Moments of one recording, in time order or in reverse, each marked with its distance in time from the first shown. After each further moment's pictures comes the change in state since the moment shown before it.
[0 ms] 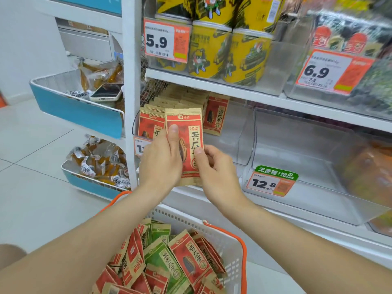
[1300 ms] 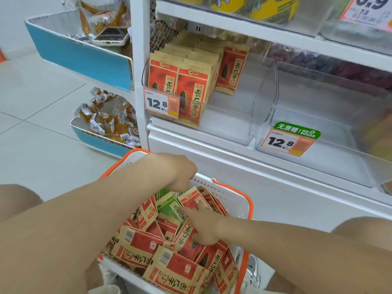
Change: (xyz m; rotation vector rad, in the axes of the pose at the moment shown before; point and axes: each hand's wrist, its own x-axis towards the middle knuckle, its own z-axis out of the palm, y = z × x) left_hand -0.048 -0.038 0.004 0.917 -1.358 0.170; right_hand -0.109 0.174 0.047 -1.123 -1.225 0.172
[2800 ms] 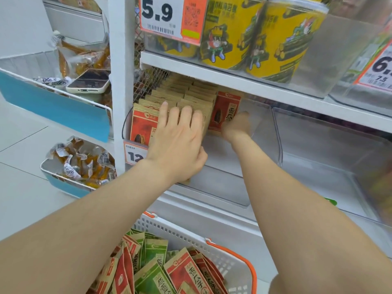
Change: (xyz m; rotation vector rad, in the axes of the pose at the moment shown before) left_hand 0.057 -0.046 -0.117 0.108 1.113 -0.200; right_hand 0.021 0.139 -0.332 0.993 1.238 0.552
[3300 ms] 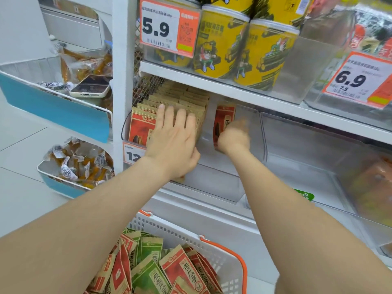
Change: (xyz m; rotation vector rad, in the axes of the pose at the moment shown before) left_hand -0.001 0.002 -0.004 0.029 -0.021 -0.015; right_hand -0.053 -0.007 -0.037 -0.449 -0.070 -0.068
